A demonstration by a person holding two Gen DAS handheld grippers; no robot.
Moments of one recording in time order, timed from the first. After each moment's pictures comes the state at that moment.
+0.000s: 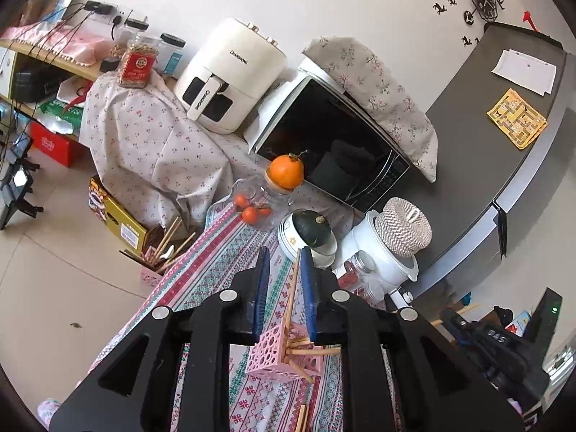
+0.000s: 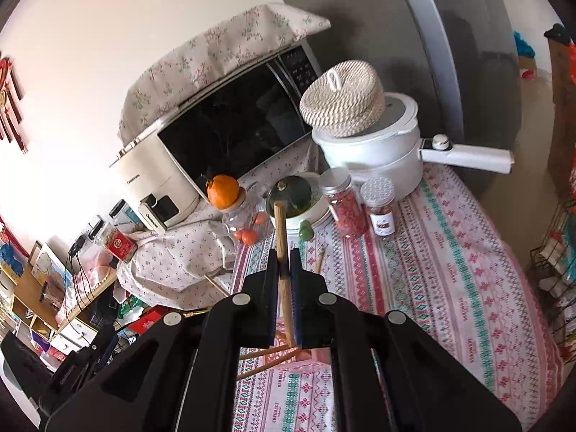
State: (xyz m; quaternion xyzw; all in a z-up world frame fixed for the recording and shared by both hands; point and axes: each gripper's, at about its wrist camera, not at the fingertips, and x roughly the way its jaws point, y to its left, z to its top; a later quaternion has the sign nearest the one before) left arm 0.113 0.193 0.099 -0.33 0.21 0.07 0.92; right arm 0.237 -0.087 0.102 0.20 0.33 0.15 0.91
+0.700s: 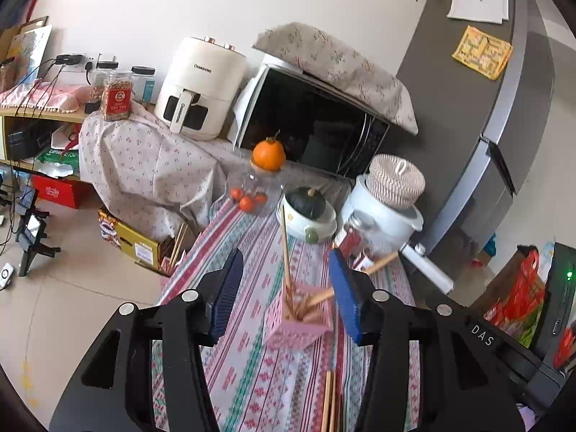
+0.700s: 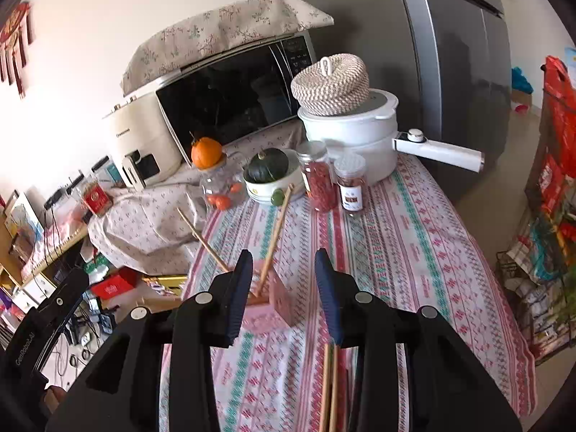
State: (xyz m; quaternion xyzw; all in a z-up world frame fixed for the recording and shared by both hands) left arm 0.078 0.118 0.090 -0.21 0.22 0.07 0.95; right arm 0.167 -0.092 0.067 0.11 0.33 0.12 0.93
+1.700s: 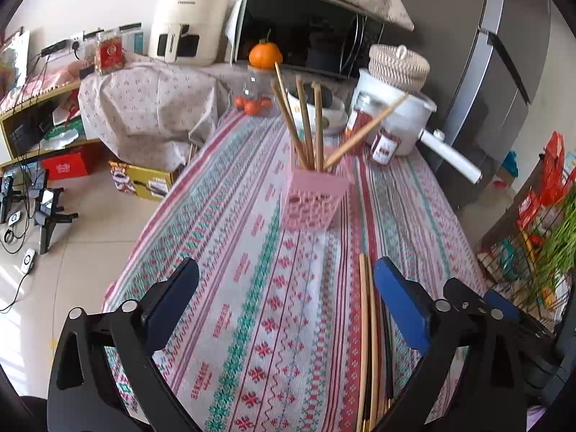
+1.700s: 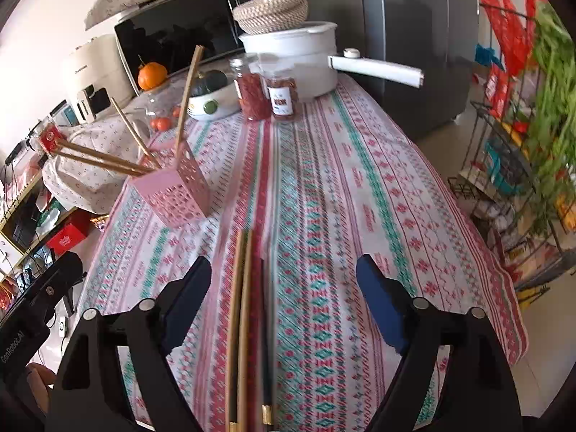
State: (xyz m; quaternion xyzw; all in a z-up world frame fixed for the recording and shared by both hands) left arm 0.046 0.057 -0.012 -0.13 0.36 0.07 0.92; right arm 0.097 -0.144 -0.045 0.06 0.41 0.05 0.91
